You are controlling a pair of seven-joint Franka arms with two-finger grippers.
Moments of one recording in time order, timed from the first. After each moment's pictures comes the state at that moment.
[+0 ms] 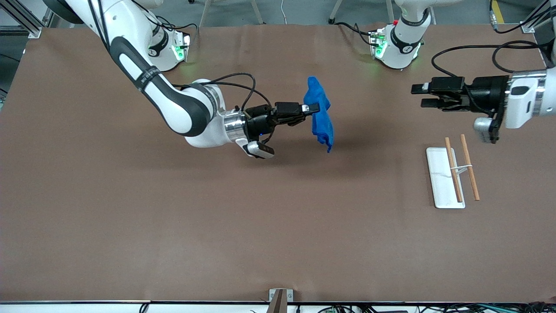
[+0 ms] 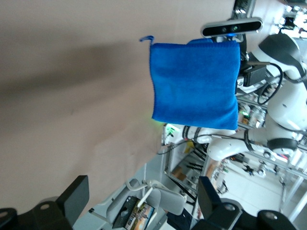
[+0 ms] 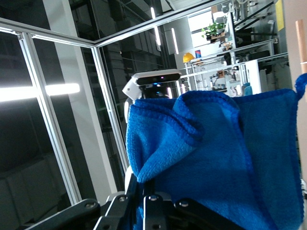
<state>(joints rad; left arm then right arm) 0.07 0.09 -0.04 -1.75 -0.89 1.33 0.18 0.08 0.62 0.71 -1.68 1.98 2.03 -0.76</state>
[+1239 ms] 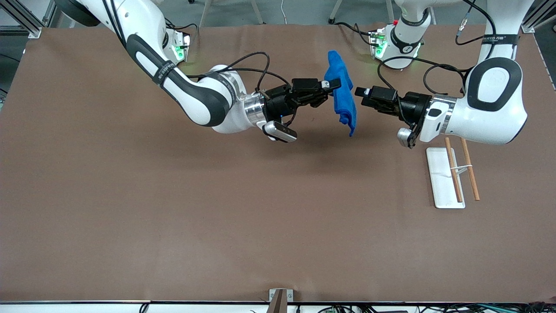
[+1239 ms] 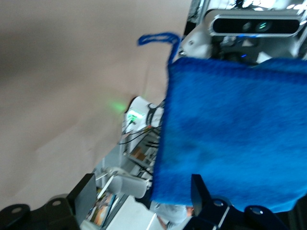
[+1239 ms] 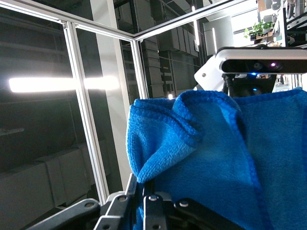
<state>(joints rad) 0.07 0.14 -0.20 -1.95 -1.14 1.48 0.27 0.13 0.63 0.75 -1.63 2.14 2.00 -0.91</state>
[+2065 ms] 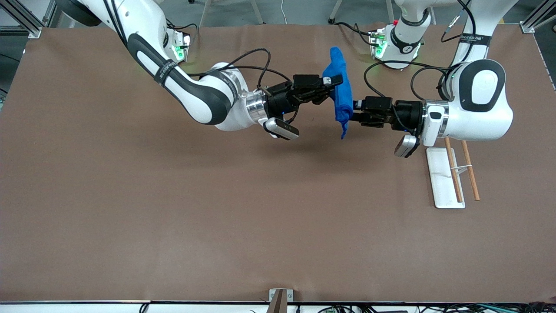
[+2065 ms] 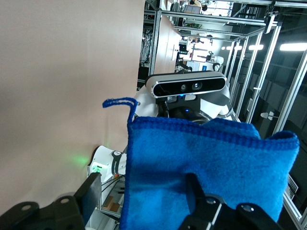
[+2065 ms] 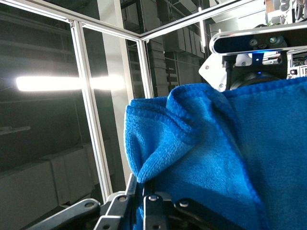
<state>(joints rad) 0.07 0.13 -0.24 -2.02 -1.38 1.65 0.43 0.13 0.63 0.77 -1.63 2.16 2.00 -0.93</state>
